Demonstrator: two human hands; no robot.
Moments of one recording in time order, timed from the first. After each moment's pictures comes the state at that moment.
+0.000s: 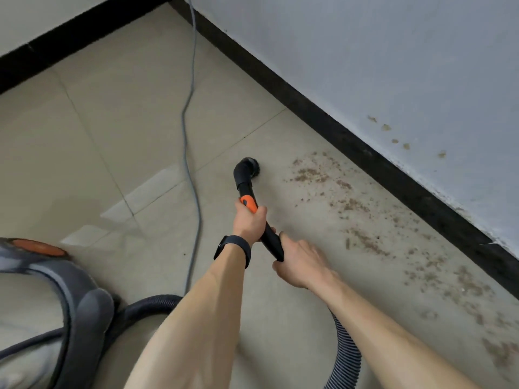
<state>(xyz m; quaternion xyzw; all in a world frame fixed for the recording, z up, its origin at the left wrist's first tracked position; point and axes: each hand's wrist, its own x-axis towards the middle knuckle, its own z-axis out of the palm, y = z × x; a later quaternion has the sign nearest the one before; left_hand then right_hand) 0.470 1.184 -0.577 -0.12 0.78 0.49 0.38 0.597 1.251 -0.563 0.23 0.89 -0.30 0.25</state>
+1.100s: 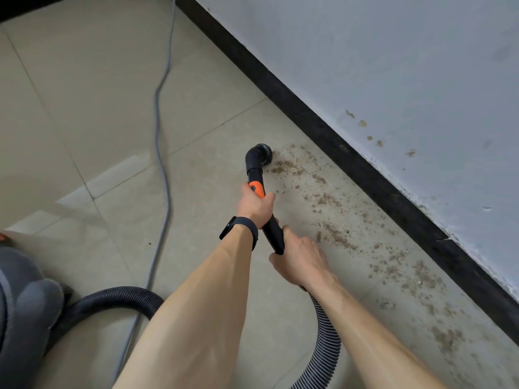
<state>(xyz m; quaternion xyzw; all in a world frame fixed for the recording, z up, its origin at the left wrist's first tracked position) 0.493 1.233 -0.587 -0.06 0.79 0.47 0.40 0.631 1.272 -0.556 0.30 0.89 -0.29 0.21</state>
